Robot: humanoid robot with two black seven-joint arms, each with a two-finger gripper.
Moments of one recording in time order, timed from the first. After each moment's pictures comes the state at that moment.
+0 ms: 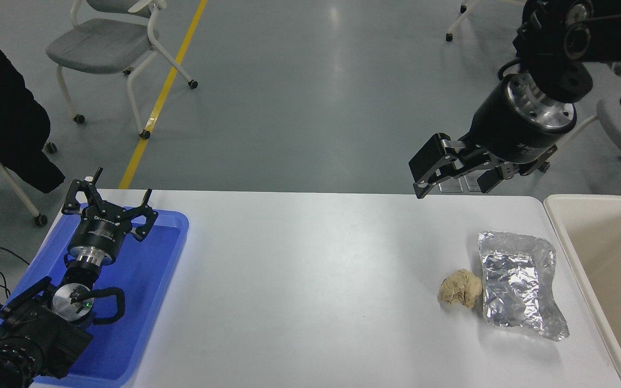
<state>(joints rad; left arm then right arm) -0.64 0.20 -0.88 -0.19 -0.21 -0.79 -0.30 2.48 -0.17 -1.33 1.48 -0.14 0.78 0.15</state>
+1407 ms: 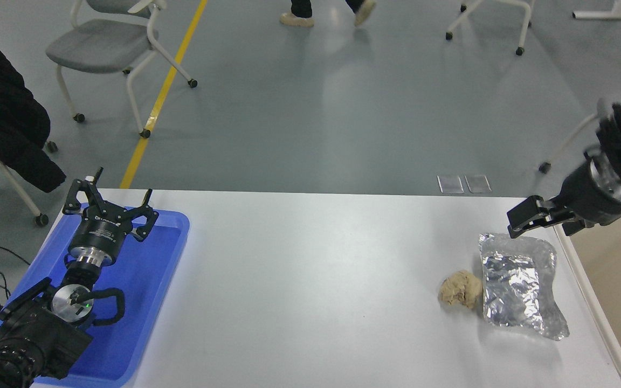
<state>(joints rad) -0.64 0.20 -0.88 -0.20 -0.21 -0.79 -0.30 1.69 -0.62 -1.12 1.14 -0.72 0.50 0.14</state>
